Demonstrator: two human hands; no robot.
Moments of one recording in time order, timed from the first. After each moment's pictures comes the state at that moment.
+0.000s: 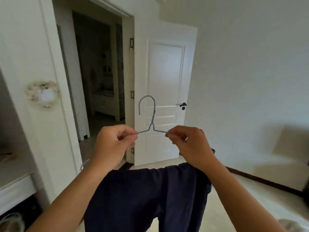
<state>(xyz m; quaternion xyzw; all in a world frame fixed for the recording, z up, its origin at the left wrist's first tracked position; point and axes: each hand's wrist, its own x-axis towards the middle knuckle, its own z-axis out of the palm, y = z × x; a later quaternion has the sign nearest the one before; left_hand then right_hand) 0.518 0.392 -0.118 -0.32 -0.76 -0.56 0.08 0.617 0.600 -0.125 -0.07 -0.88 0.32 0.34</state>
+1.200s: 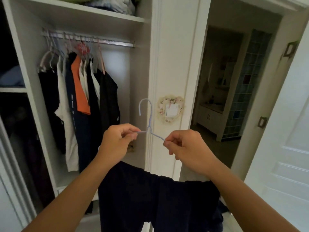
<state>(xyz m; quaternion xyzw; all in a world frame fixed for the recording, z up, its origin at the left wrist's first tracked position) 0.231 0.132 -0.117 -0.06 -0.82 -0.49 0.29 0.218 0.356 -0.089 0.27 -0.89 0.36 0.10</state>
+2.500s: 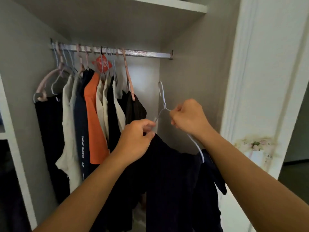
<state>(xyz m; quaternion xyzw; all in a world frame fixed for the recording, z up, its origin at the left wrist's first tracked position) -0.076 -0.086 -0.058 -0.05 -0.87 -0.36 0.33 -0.134 0.075 0.004 0.24 -0.85 0.39 0.24</state>
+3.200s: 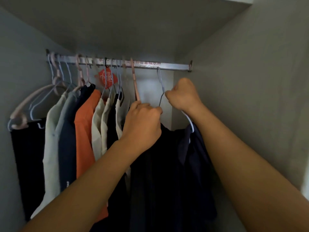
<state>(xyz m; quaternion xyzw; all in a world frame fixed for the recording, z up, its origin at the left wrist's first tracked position) -0.218 -0.149 0.023 -0.03 -0.87 0.05 0.49 -0.307 -0.037 0.099 0.27 -0.83 0.37 0.32</state>
